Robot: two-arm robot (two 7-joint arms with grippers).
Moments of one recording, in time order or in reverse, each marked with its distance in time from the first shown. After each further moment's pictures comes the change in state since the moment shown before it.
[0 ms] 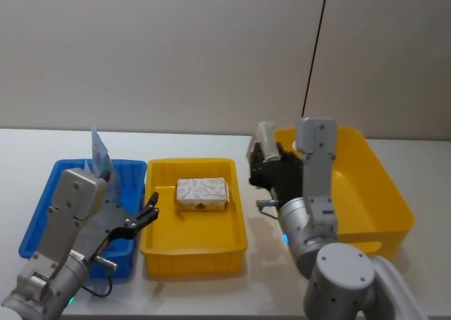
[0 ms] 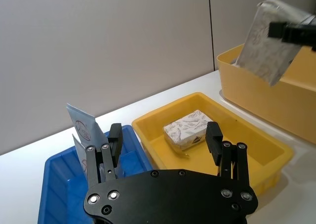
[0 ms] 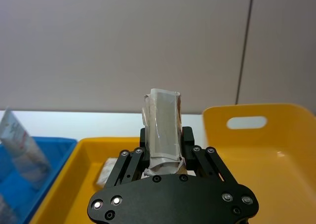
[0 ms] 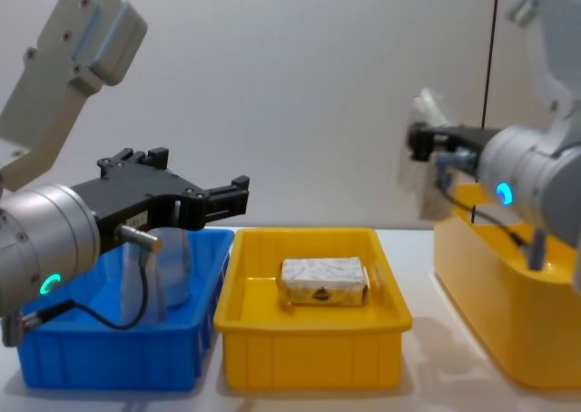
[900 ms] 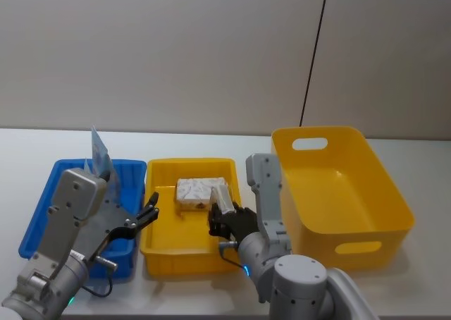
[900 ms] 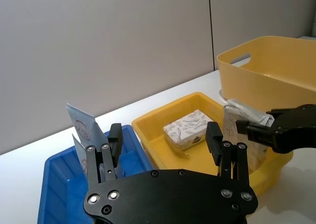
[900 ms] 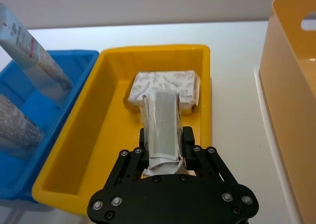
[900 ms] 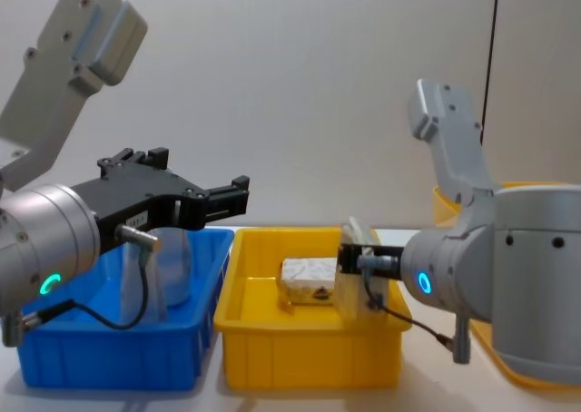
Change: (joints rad) left arm 0.000 0.000 0.000 0.000 0.000 0.000 0.000; right arm 0.050 -0.061 -0.036 0.178 0.086 0.207 0.015
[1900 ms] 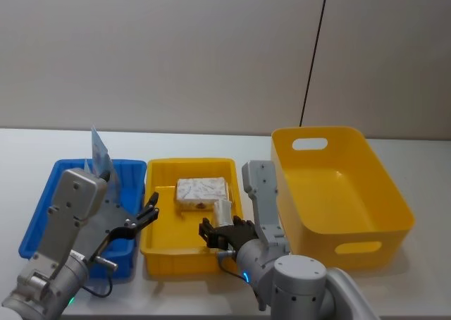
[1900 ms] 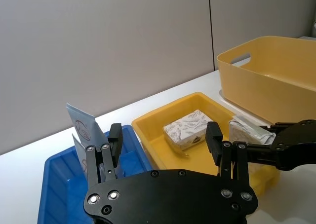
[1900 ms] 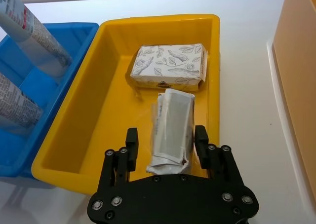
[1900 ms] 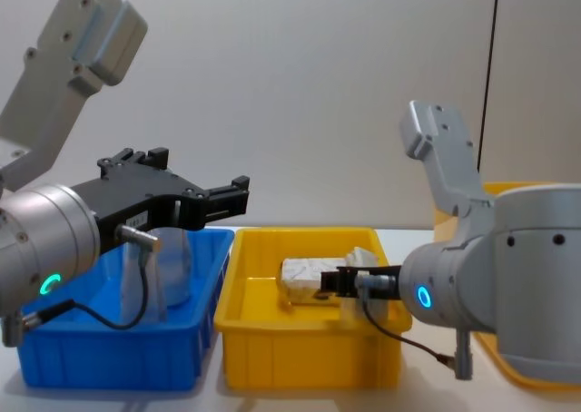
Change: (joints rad) left arm 0.000 0.000 0.000 0.000 0.000 0.000 0.000; right arm 0.006 0.012 -0.010 0.004 0.042 0.087 0.008
